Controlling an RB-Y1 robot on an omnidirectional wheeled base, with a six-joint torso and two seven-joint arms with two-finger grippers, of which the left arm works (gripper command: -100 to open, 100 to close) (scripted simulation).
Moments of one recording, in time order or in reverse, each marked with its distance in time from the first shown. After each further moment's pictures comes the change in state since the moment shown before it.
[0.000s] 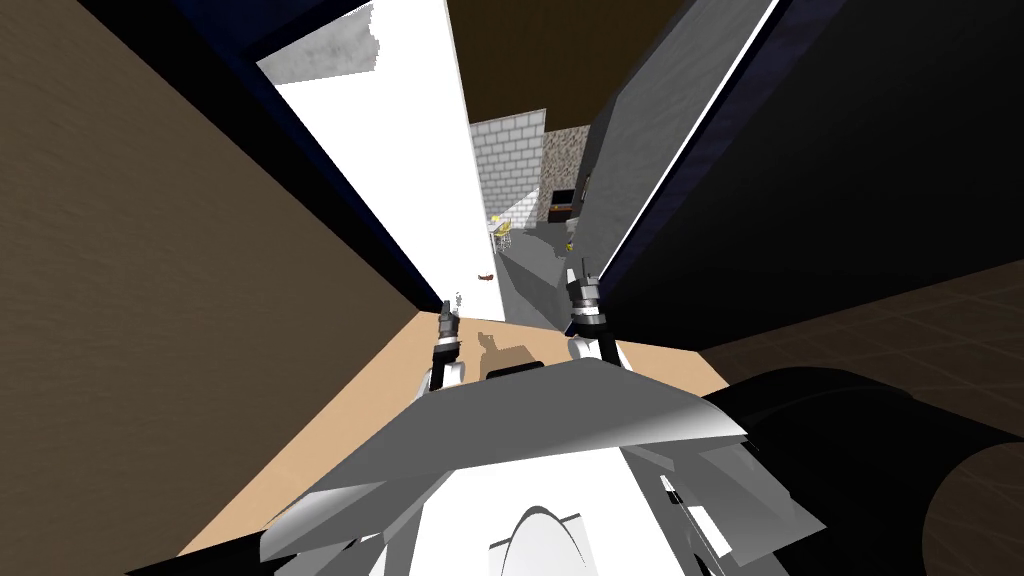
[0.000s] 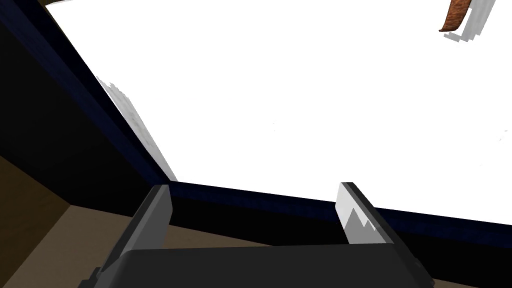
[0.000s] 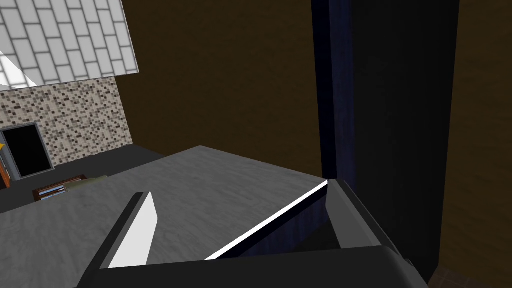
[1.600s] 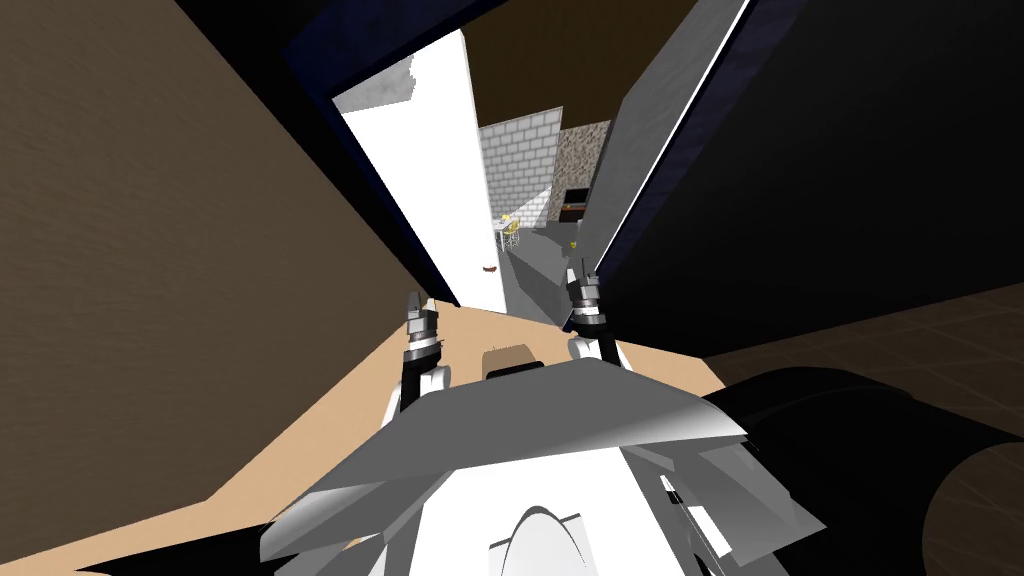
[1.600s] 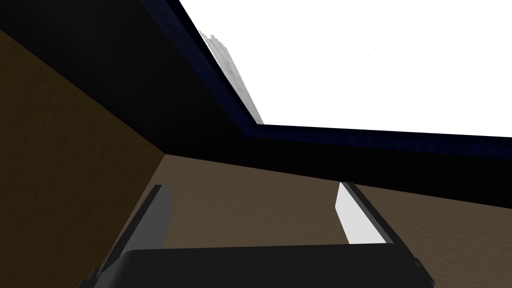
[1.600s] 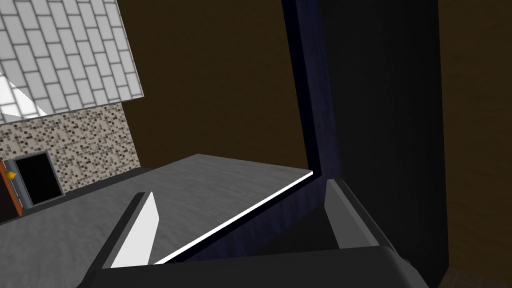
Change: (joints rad) arm 0.158 -0.024 0.052 -0.427 -0.014 0.097 -0.041
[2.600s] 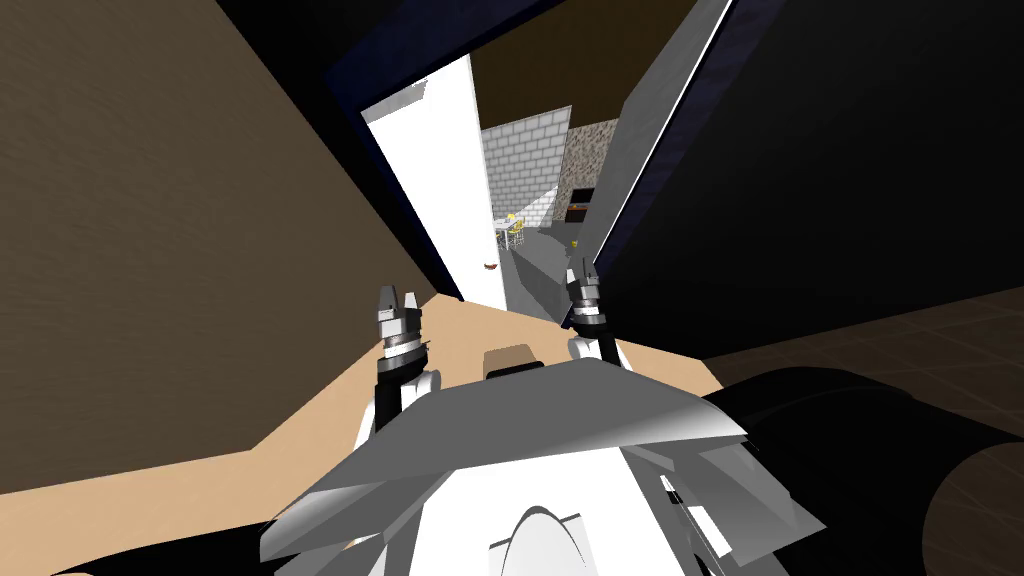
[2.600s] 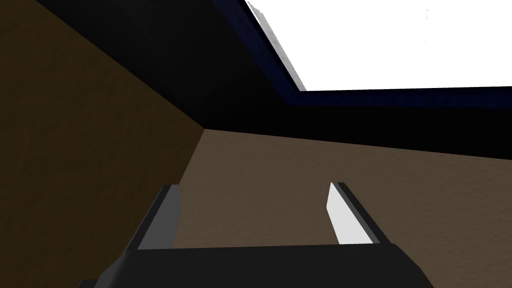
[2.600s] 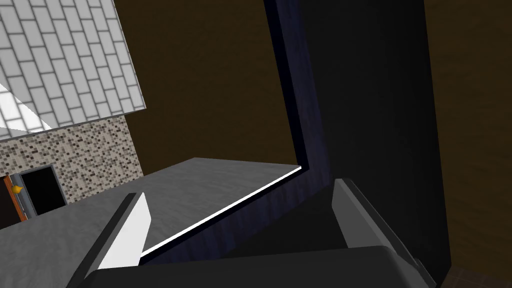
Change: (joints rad) arm 0.073 -0.020 0.032 -0.205 -0.004 0.044 -0.017
